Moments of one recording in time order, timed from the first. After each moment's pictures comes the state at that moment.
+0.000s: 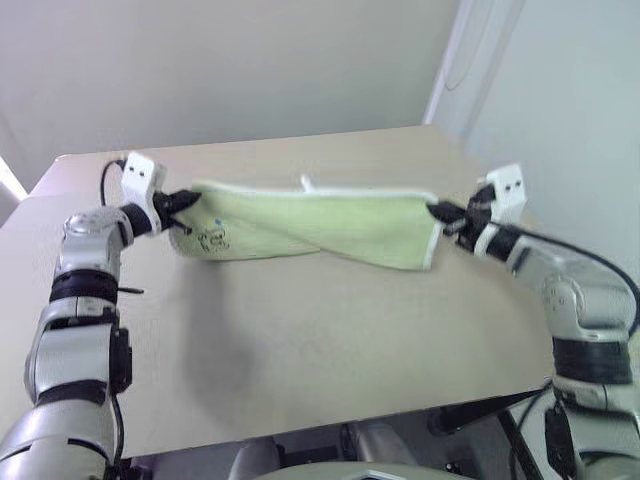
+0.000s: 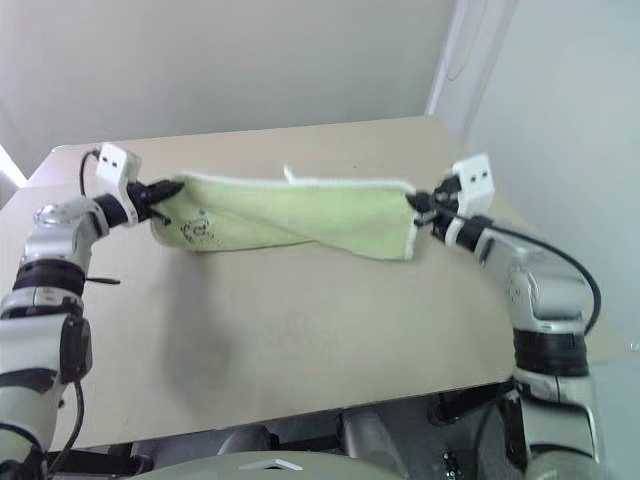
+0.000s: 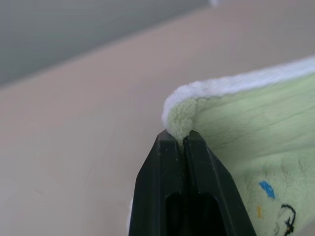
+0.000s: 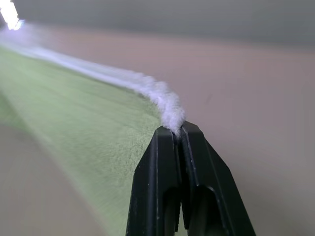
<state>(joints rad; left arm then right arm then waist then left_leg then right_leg) -0.96 0.64 0.14 1.05 -0.14 0.04 -0.79 -0.55 -0.55 -0.18 0.01 0.43 0.67 0.48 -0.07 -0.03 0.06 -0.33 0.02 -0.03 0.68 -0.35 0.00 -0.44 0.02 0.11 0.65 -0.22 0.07</state>
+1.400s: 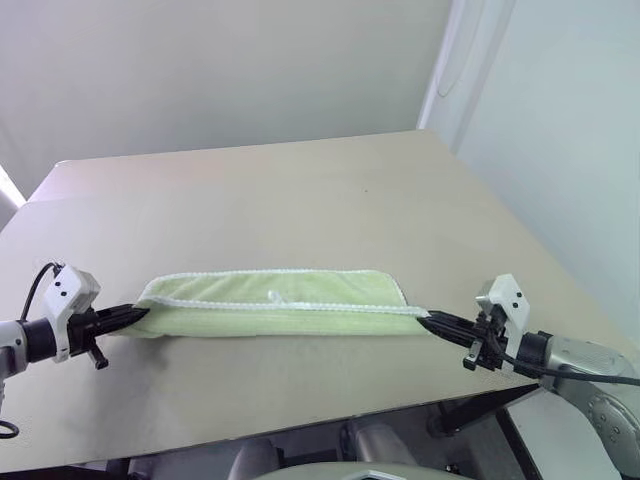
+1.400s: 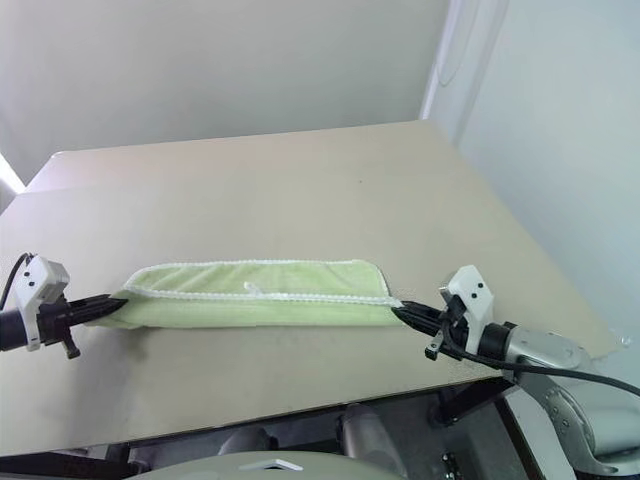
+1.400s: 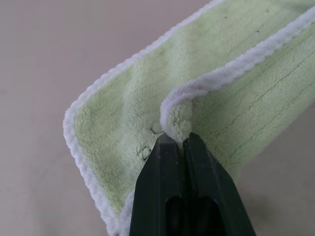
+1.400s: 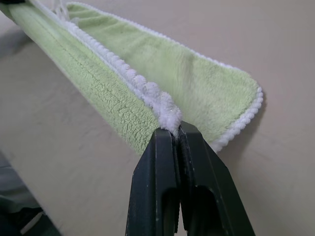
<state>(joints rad) 0.11 0.94 0.38 0.18 -0.37 0.25 -1.18 0.21 -0.75 -0.24 -0.56 0.65 0.70 0.78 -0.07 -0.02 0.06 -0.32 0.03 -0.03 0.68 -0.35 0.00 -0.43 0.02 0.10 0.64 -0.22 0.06</state>
